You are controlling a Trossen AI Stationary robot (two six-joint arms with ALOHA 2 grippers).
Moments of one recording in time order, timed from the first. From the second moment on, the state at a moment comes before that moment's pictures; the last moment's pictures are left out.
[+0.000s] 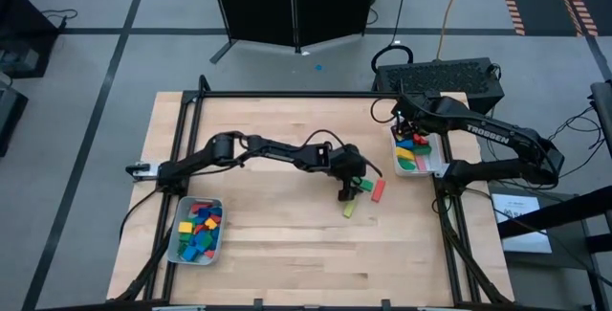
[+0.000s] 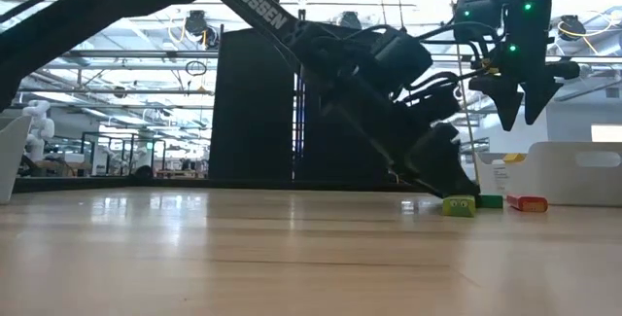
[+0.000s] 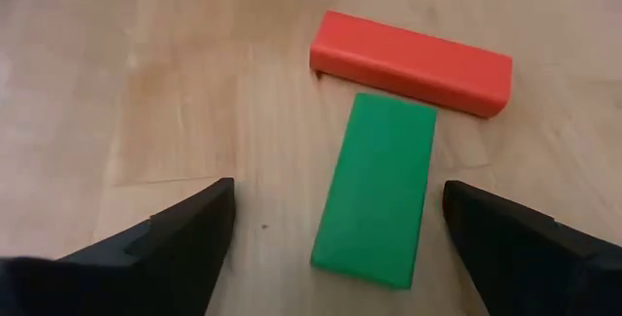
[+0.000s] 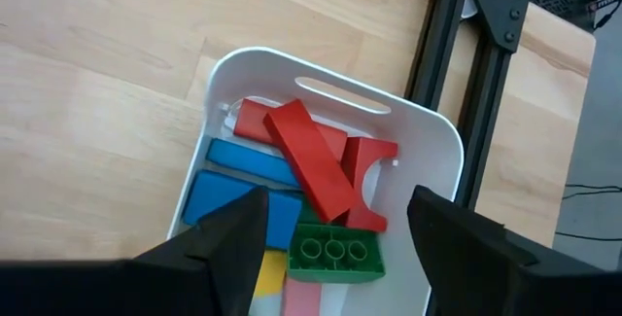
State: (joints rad) left arm 0.08 2.46 1.81 -0.09 0.17 0.14; right arm -0.61 1.13 0.88 -1.14 0.42 0.63
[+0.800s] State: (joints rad) left arm 0.06 2.39 1.81 -0.32 0.09 0.17; right arm -0.61 1.12 0.88 -1.11 0.40 0.56
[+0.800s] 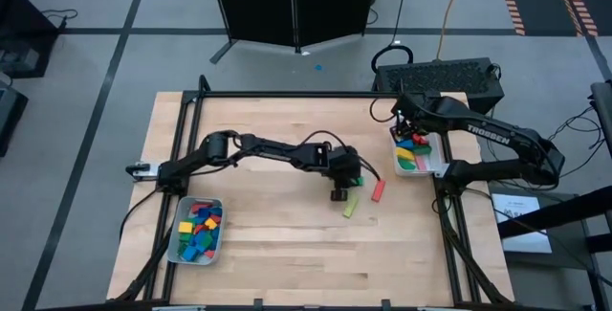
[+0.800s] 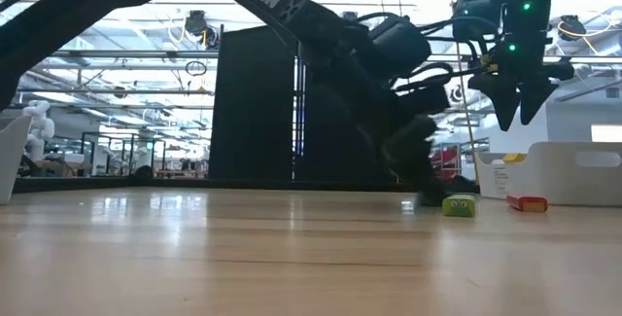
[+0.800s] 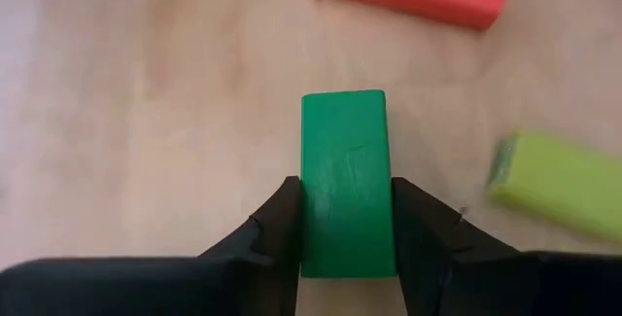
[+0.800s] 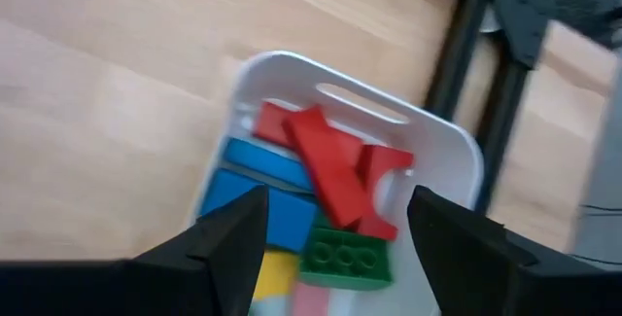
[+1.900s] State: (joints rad) left arm 0.11 1.81 1.81 -0.43 -0.26 0.20; right arm -0.57 0.87 0.88 -0.13 -0.39 0.89
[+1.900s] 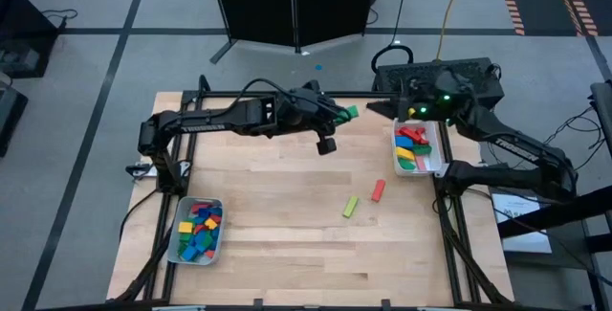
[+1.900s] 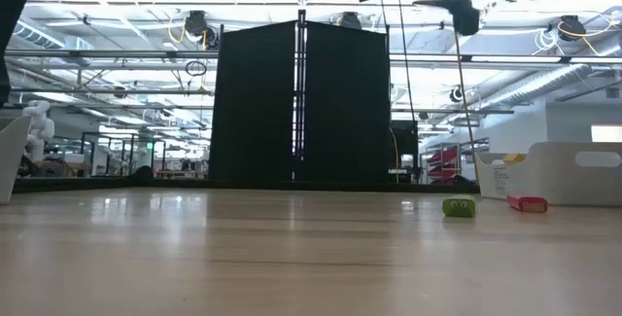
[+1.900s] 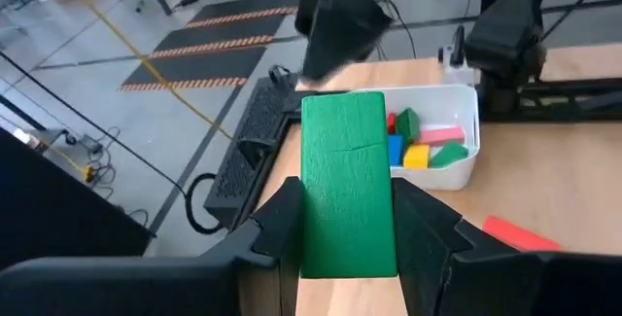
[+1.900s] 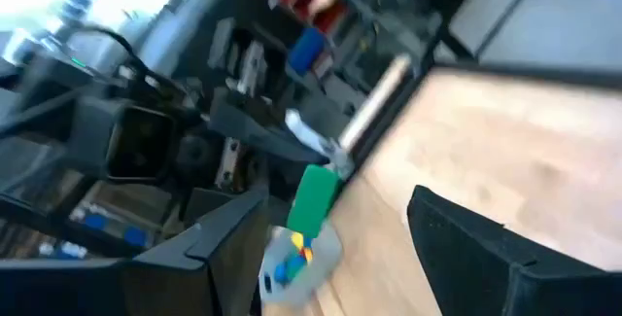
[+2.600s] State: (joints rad) left arm 0.09 1.82 1.81 -0.47 -0.26 0.19; right arm -0.46 1.04 0.88 -0.05 -0.40 0.88
